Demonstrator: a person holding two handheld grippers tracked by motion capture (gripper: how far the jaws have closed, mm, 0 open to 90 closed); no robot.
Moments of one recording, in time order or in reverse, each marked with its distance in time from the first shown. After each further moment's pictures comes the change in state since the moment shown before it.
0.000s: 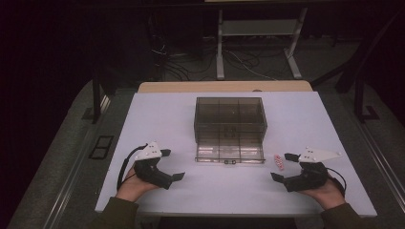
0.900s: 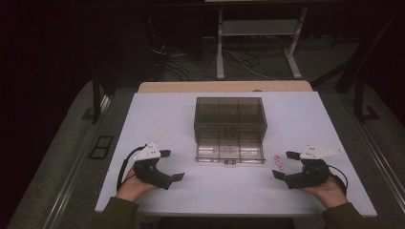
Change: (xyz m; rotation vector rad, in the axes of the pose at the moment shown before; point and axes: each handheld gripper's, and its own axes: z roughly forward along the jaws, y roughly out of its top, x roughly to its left) left arm 0.001 -0.003 -0.001 -0.018 -0.012 -0.012; right arm -0.005 0.005 -0.002 0.011 -0.009 0.015
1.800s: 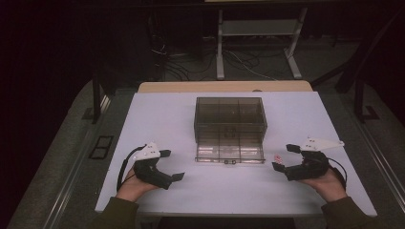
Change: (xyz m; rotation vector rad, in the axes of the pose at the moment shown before) left arm 0.000 0.000 0.000 -0.010 -0.004 -0.011; right arm -0.011 0.014 0.004 -0.020 -0.017 0.007
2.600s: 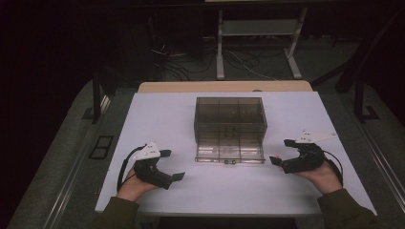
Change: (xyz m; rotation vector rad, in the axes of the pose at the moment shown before) left arm 0.000 0.000 0.001 -0.008 -0.003 -0.004; right arm -0.011 0.013 0.013 0.043 -0.011 0.010
